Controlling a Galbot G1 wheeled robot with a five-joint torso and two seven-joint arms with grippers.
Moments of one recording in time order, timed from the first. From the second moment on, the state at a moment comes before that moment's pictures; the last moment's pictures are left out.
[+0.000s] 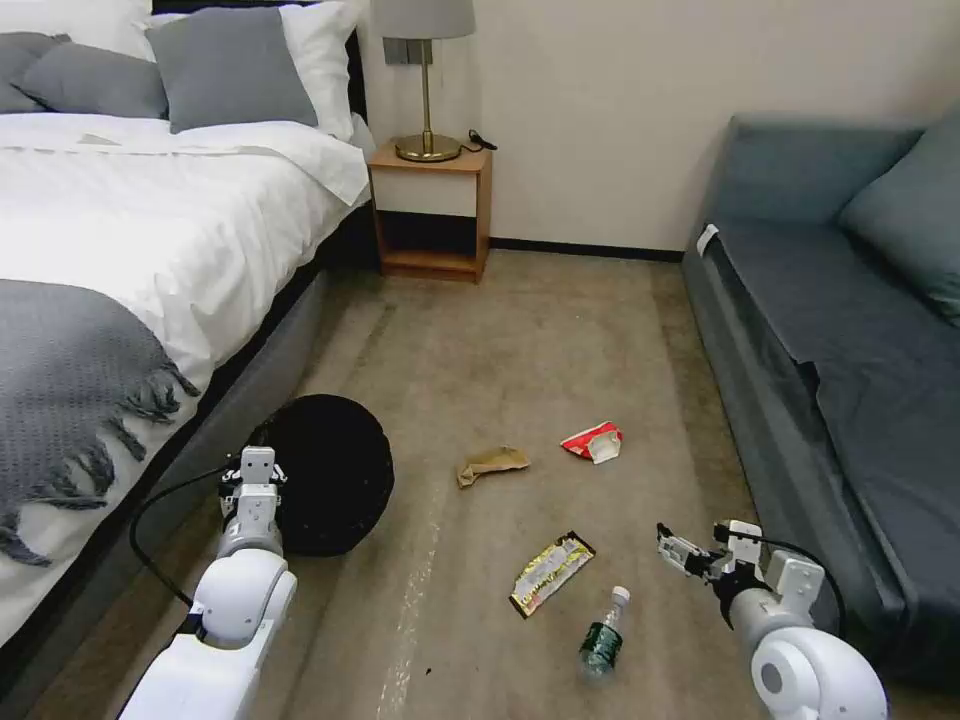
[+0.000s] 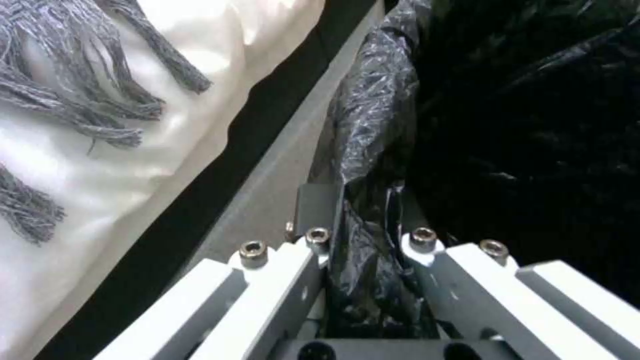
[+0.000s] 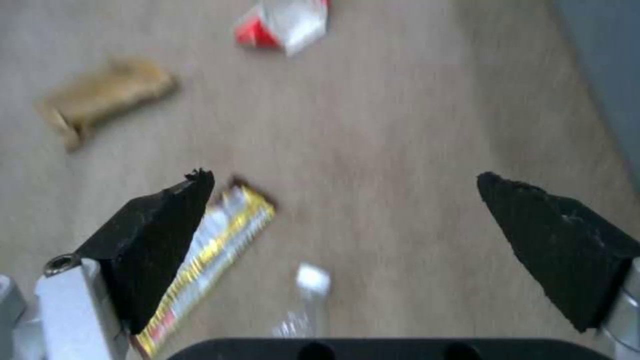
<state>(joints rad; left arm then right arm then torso) 1.25 -1.19 -0.45 -1.82 -0.09 0.42 -0.42 -1.49 1.35 0.68 1.99 0.55 -0.72 0.20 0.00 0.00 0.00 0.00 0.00</state>
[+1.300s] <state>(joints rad) 1.35 -1.22 -0.47 -1.87 -0.04 0.40 -0.42 -1.32 1.31 0.43 1.54 0.38 -0.74 0.21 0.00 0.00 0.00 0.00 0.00</state>
